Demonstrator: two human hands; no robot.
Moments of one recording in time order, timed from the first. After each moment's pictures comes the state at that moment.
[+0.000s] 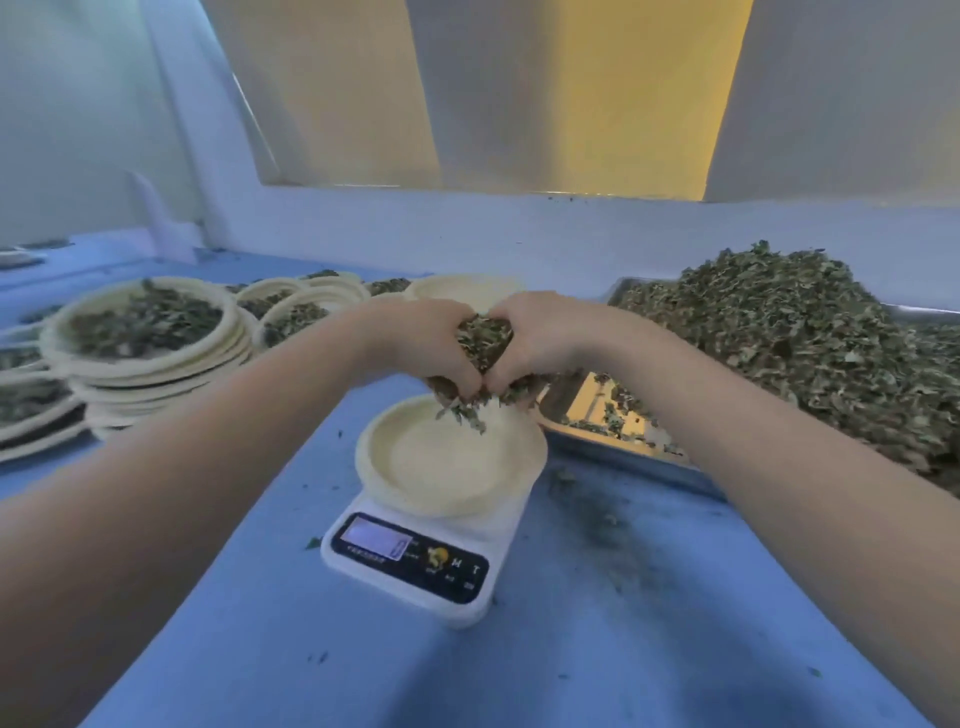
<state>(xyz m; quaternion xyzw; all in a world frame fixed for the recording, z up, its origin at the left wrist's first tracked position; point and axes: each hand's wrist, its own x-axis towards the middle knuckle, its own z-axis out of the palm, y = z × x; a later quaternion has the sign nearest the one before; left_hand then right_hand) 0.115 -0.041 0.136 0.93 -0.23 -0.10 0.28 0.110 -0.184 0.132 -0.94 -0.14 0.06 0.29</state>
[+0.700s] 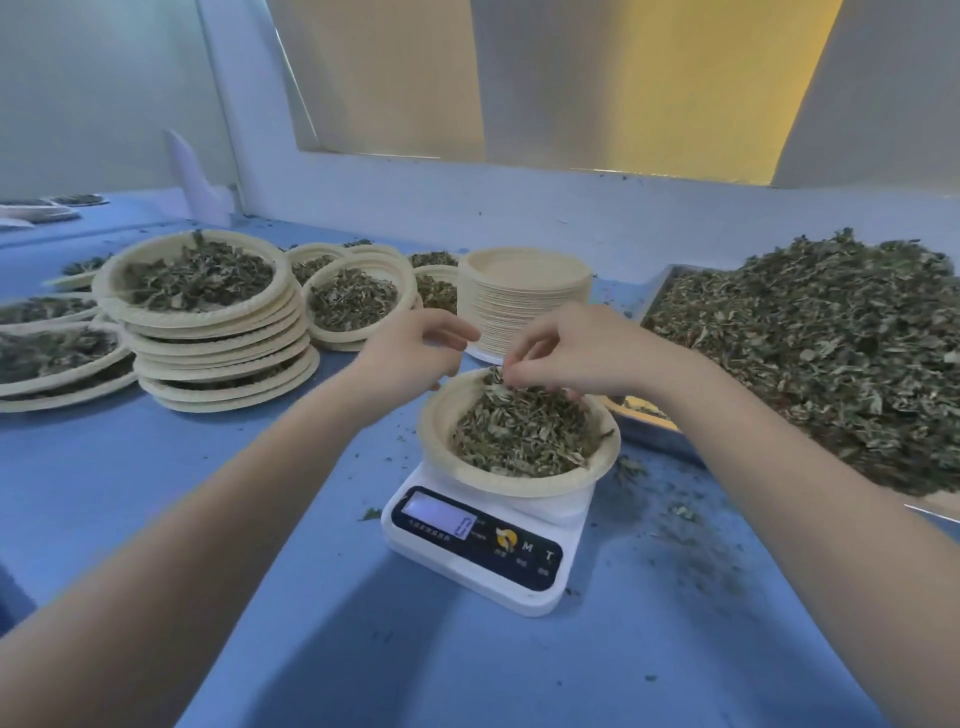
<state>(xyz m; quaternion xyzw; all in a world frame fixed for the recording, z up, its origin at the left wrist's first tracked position) 0.124 0.029 0.066 0.86 -0.12 0.04 0.50 0.106 -0.153 0.094 -0.94 -0.15 0.01 0.29</state>
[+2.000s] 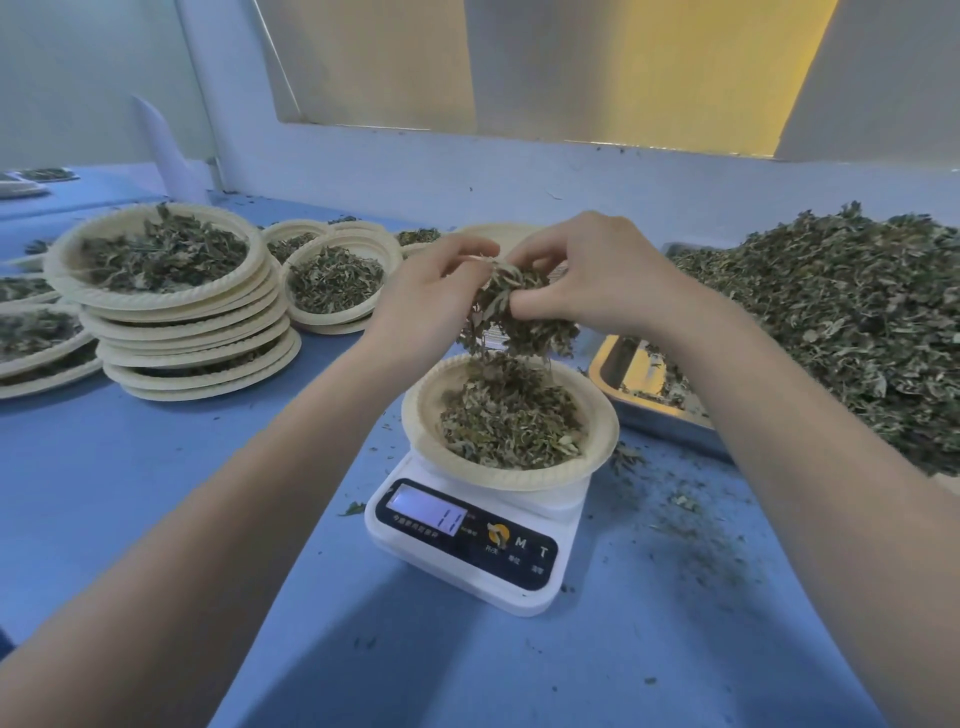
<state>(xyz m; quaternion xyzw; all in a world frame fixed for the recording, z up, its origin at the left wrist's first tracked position) 0.125 -0.001 0.080 0.79 -0.15 0.13 0.57 0.109 -0.153 0.120 -0.93 -0.20 -0.14 0.27</state>
